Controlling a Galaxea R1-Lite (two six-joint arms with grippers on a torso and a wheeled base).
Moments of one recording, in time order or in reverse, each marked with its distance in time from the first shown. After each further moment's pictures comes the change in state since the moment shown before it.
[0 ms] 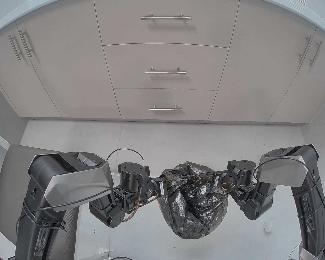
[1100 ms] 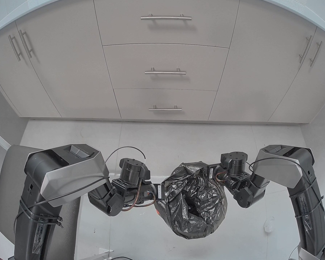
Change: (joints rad) left arm 0.047 -0.011 -0.114 0.377 -0.197 -0.016; right arm -0.026 0.059 -0.263 0.235 0.045 -0.021
